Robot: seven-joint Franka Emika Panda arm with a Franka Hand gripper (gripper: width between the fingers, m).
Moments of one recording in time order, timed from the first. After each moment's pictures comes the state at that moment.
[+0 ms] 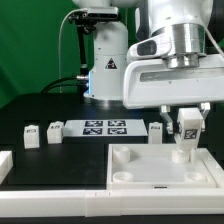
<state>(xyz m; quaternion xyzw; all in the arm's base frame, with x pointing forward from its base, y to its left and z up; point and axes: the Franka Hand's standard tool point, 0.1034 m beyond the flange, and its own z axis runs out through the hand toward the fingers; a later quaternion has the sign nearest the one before) 0.566 0.112 0.084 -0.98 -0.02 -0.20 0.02</state>
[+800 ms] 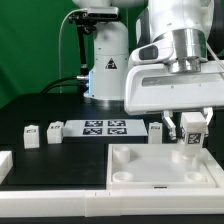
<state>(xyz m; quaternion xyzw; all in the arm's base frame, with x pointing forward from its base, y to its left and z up) 0.583 0.115 0.081 -0.97 -0.02 -0.25 0.02</state>
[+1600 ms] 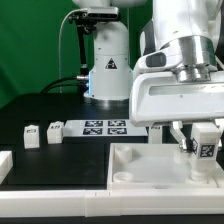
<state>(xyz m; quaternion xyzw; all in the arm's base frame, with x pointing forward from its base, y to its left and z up) 0.621 0.117 0.074 -0.95 -0.05 -0.31 0.01</state>
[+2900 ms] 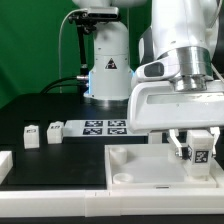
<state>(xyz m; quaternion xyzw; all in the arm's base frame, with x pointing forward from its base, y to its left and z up) 0.606 0.117 0.056 -0.96 -0.05 -0.28 0.01</state>
